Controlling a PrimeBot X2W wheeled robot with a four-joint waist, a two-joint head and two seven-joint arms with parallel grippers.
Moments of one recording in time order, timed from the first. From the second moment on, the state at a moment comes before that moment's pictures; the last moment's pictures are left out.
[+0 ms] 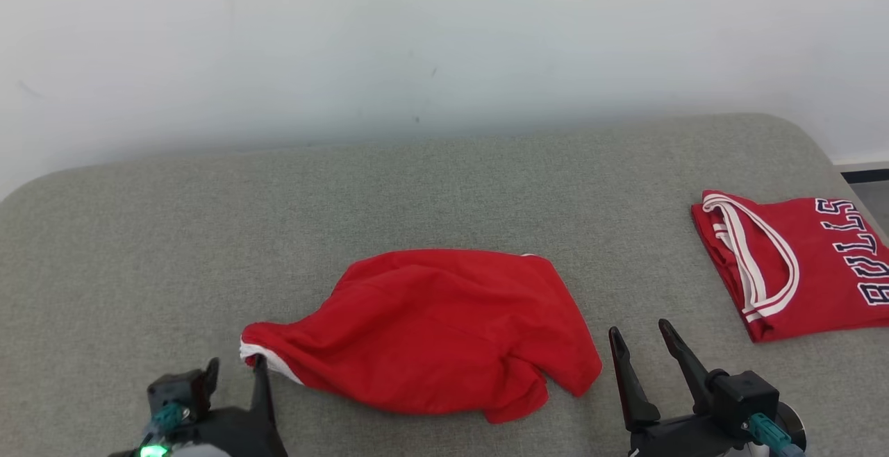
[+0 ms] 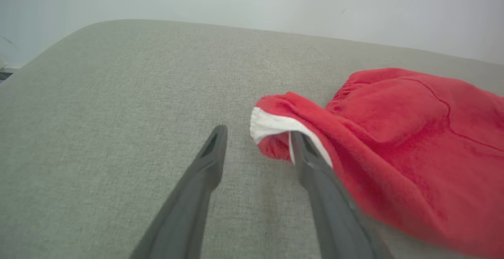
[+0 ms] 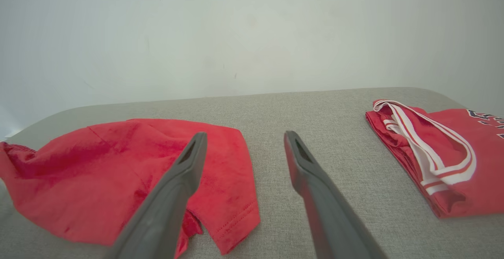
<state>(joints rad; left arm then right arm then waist) -0.32 0.30 -0.55 0.57 -0.72 0.29 -0.26 -0.09 -0.07 0.14 0.31 0.18 0.13 -0.22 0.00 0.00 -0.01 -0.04</state>
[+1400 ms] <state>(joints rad) 0.11 0.08 0.01 0.13 -0.25 -0.05 -0.26 -0.07 -0.07 0.25 0.44 0.22 0.13 -0.01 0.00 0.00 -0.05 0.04</state>
